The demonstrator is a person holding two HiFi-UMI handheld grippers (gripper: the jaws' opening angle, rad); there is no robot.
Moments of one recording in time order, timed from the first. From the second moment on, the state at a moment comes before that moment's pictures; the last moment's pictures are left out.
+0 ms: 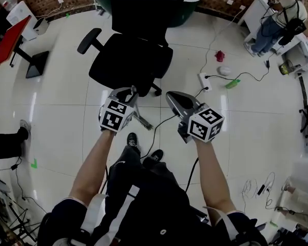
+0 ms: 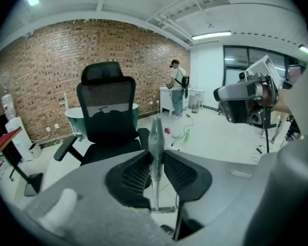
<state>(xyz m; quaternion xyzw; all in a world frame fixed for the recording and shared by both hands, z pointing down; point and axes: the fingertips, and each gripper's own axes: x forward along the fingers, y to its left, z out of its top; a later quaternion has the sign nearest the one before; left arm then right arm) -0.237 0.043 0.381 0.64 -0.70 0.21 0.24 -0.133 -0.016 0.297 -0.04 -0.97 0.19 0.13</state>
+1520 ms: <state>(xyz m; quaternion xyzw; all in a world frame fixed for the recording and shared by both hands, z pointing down) -0.472 -0.005 0.491 0.47 -0.82 0.15 0.28 -0.282 -0.043 0.357 -0.05 -0.95 0.22 0.20</state>
